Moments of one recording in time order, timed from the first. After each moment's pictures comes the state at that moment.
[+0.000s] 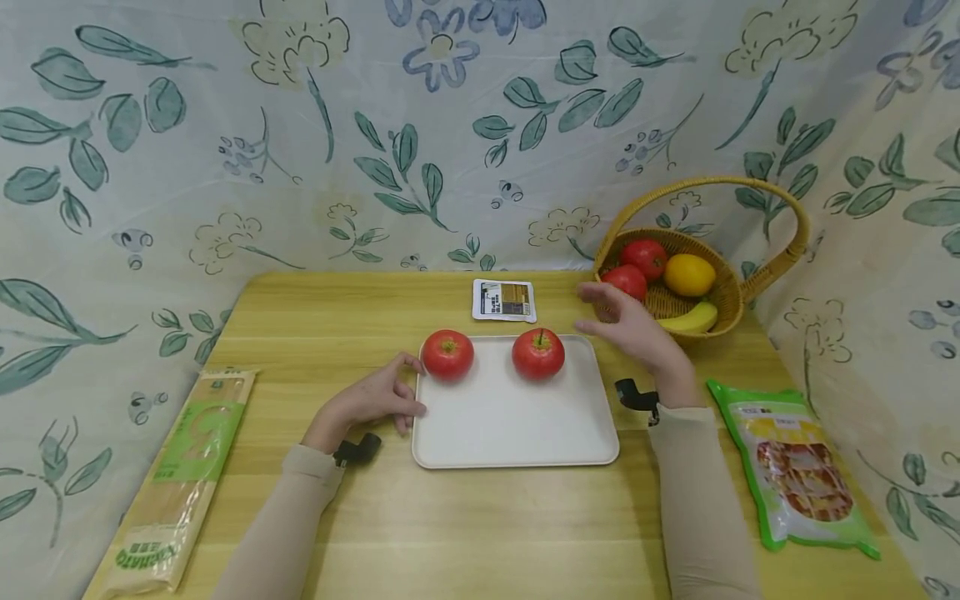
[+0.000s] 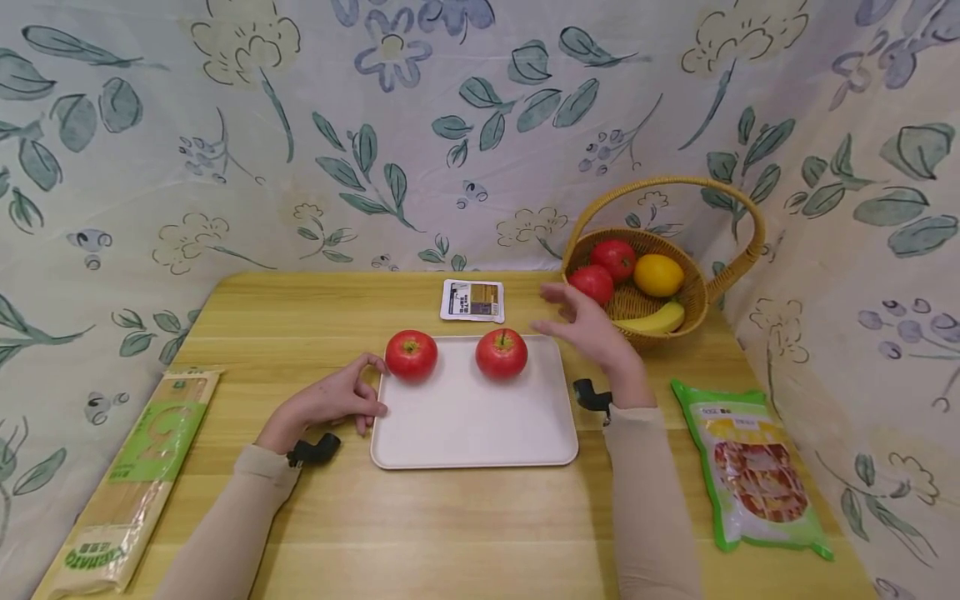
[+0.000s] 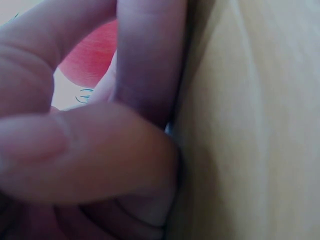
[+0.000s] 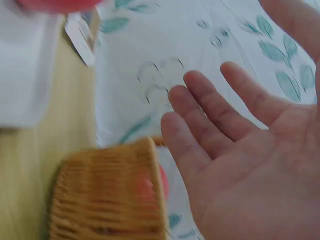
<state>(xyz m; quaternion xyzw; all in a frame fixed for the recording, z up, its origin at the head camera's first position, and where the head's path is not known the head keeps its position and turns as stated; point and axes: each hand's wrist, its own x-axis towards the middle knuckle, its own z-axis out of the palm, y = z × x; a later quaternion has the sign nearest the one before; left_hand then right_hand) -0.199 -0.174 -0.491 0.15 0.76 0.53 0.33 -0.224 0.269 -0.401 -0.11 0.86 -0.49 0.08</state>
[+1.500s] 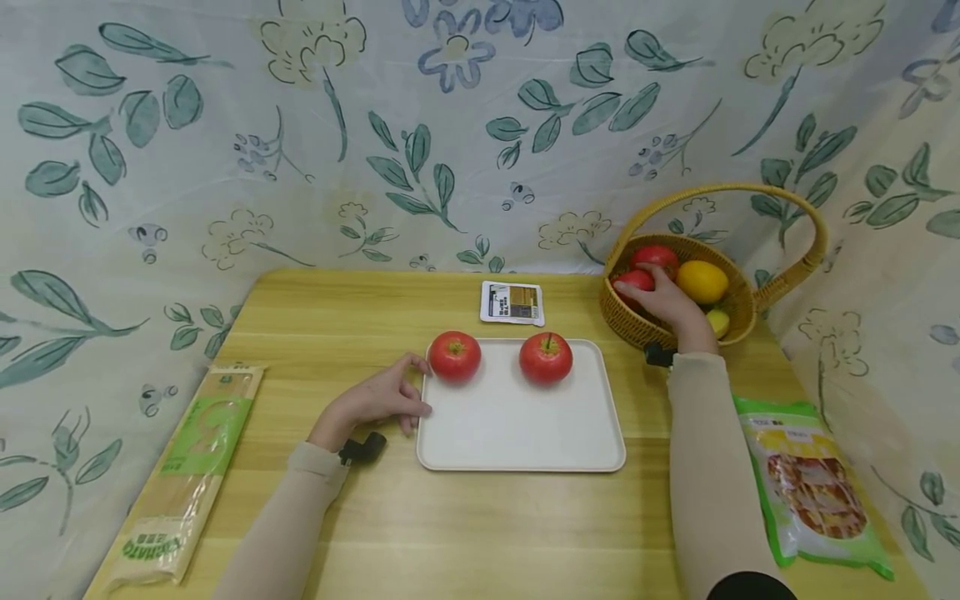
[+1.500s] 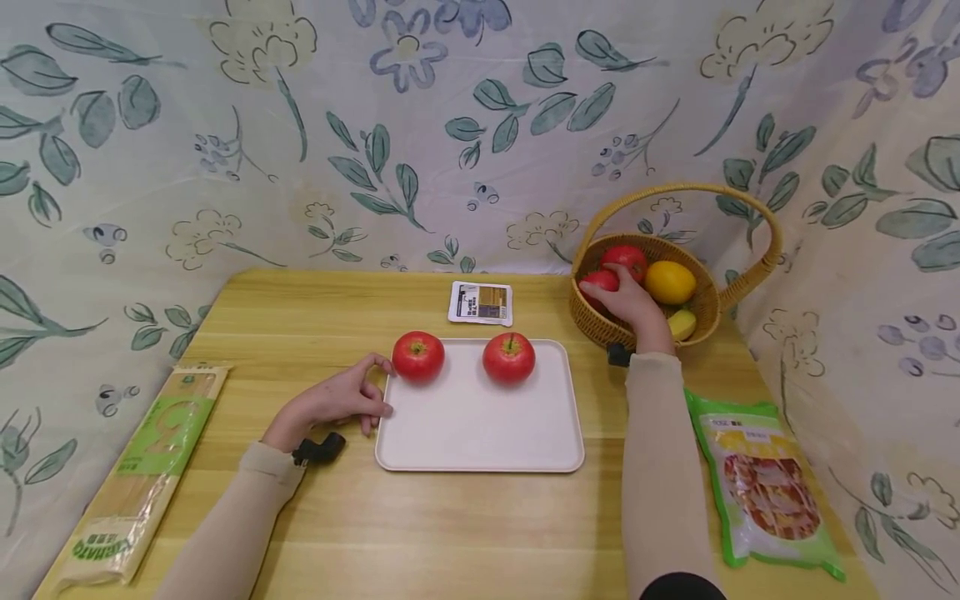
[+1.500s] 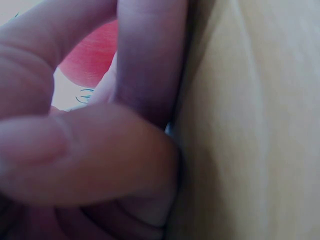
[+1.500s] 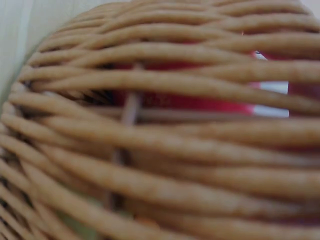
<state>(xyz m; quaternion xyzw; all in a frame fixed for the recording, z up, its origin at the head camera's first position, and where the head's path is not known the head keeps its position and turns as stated) -0.200 -0.176 -0.494 0.15 0.76 0.54 0.33 -0.310 0.341 -0.418 0.04 0.93 -0.34 0.14</state>
